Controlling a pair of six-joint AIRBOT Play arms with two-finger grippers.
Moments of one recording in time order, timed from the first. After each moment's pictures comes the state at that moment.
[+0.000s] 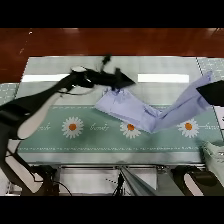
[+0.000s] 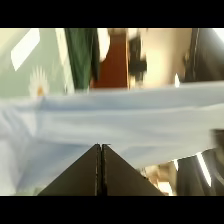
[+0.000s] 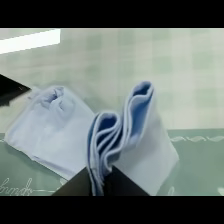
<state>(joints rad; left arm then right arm) -0.34 -1.87 1.50 -0.06 -1.25 -1.03 0.01 -0.62 1.08 -1.27 1.23 1.70</state>
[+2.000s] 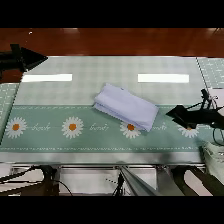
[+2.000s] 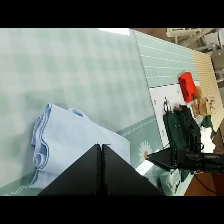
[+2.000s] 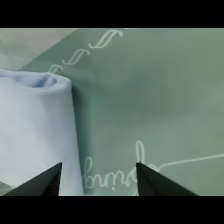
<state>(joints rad) 0.37 -1.38 1.33 0.35 -1.40 -1.04 -0.30 -0.98 0.54 -0.93 0.99 1.49</state>
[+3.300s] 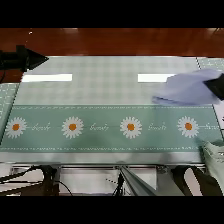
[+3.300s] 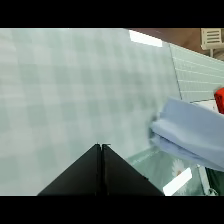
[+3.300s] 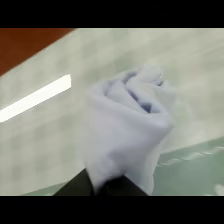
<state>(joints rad) 0.35 -1.38 1.33 0.45 -1.25 -1.05 -0.50 -0.68 0.95 -1.02 1.15 1.51</state>
